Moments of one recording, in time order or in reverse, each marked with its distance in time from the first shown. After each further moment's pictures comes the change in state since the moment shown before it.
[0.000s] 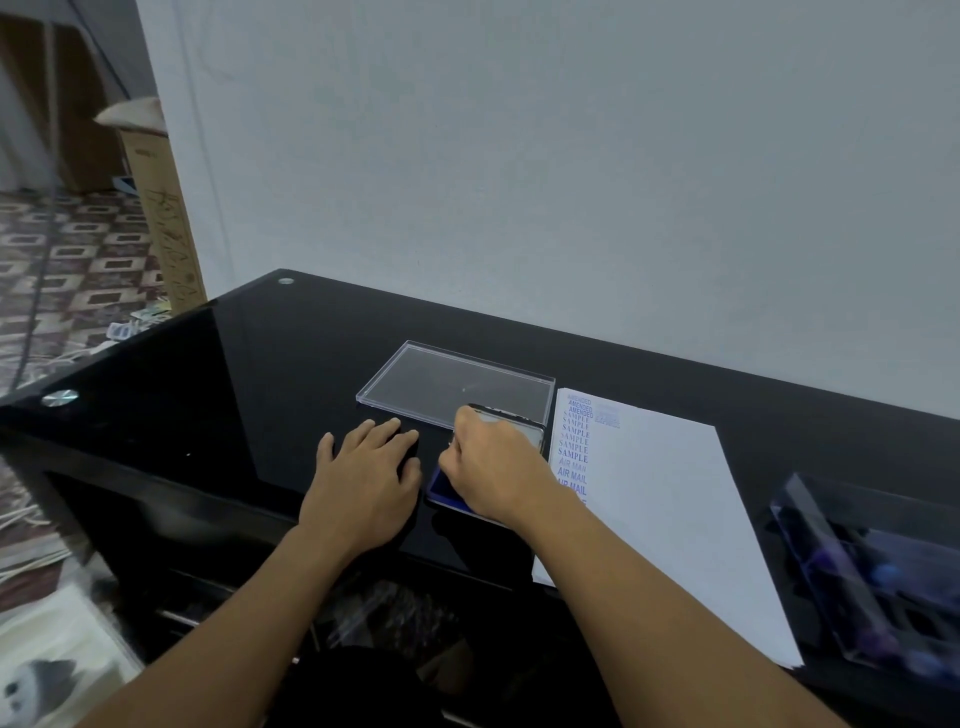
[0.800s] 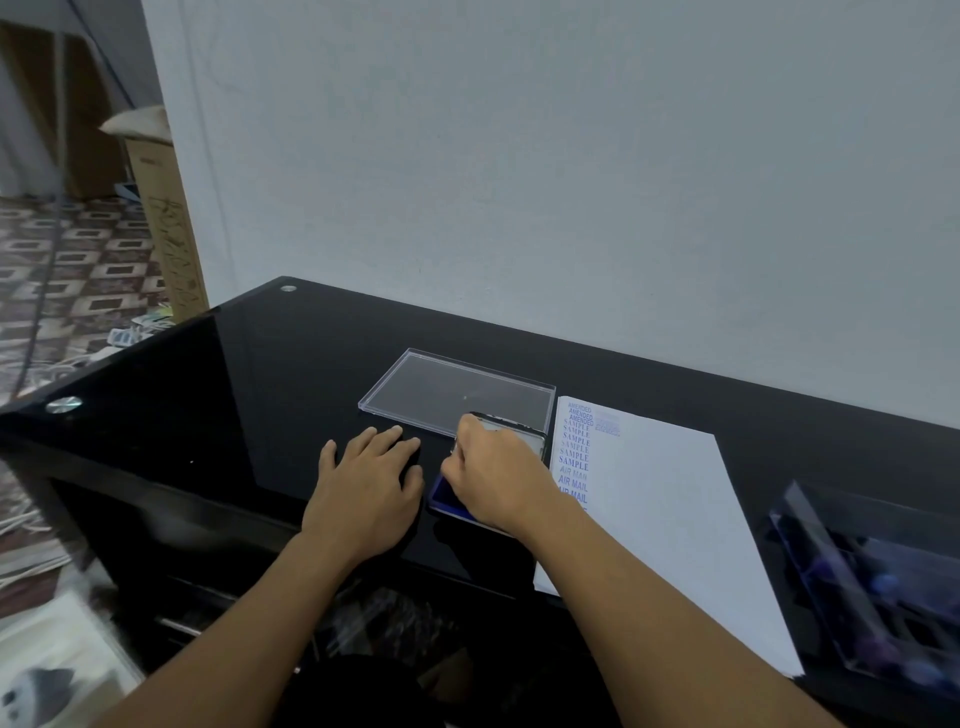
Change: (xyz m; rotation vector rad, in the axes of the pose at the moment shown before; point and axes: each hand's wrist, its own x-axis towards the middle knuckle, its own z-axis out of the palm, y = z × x) left_hand 0.000 0.000 -0.001 -0.003 -0.003 0.004; right_hand 0.000 0.001 0.000 0.022 -0.022 0.017
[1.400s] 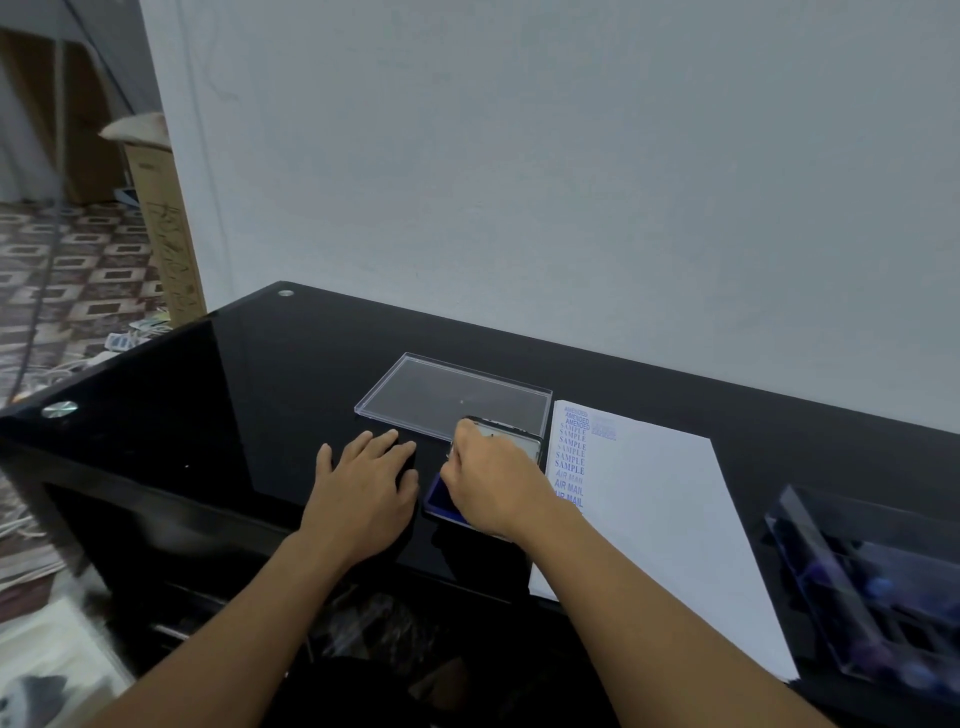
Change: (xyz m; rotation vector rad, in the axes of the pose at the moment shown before) left_hand 0.001 0.003 -0.005 0.008 -0.042 -0.012; right_hand -0.005 -0.004 -0.006 0.043 -0.028 0.012
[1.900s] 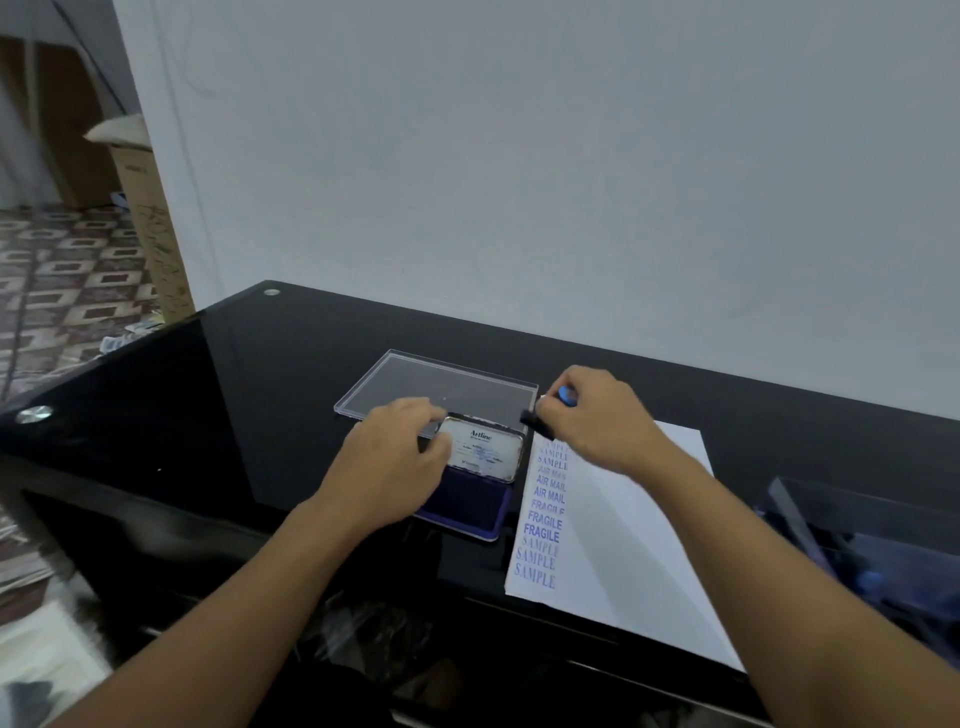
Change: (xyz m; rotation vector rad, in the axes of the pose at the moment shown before) left_hand 0.002 0.062 -0.040 -0.290 0.077 0.101; right_hand -0.012 0.072 -0.094 0.198 0.167 0.176
